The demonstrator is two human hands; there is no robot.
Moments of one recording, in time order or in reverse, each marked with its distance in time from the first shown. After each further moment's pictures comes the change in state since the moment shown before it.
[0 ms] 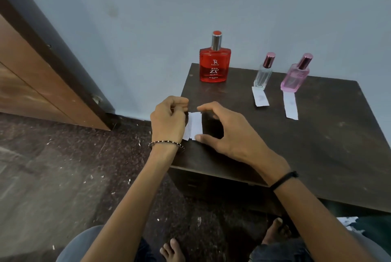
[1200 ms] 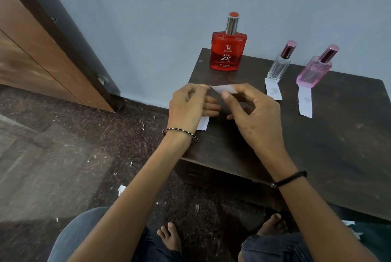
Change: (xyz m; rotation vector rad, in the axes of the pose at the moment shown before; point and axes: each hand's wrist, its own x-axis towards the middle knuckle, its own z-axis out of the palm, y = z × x) left_hand -0.011 0.025 0.015 -0.389 -0.188 -0.224; right_hand 0.002 0.008 -0.004 0.300 0.476 0.006
